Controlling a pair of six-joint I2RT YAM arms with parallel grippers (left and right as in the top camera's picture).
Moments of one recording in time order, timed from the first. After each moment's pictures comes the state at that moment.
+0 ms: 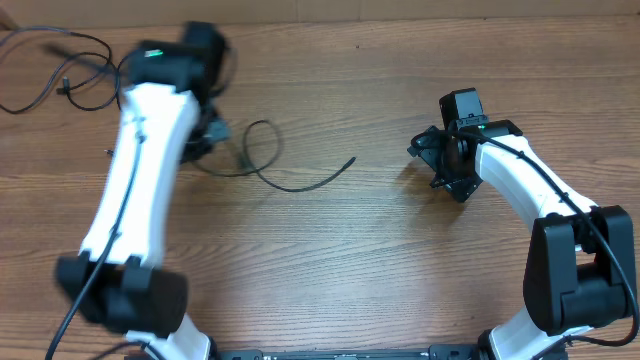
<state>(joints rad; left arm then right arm) -0.12 1.79 1.91 -1.63 -0.30 -0.71 0.16 1.79 1.17 -0.71 -0.02 0.96</state>
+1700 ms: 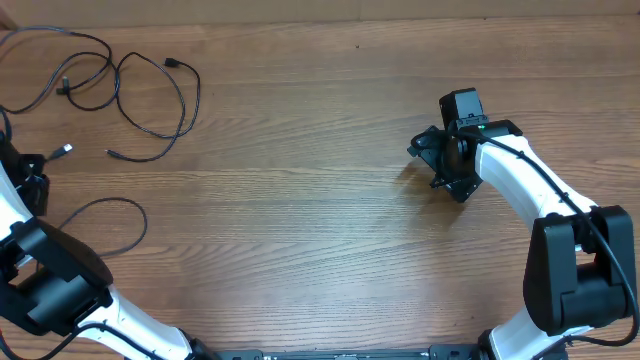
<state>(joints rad) 0.66 2.00 1.91 -1.49 -0.22 -0.99 0.16 1.79 1.17 -0.71 -0.02 0.96</state>
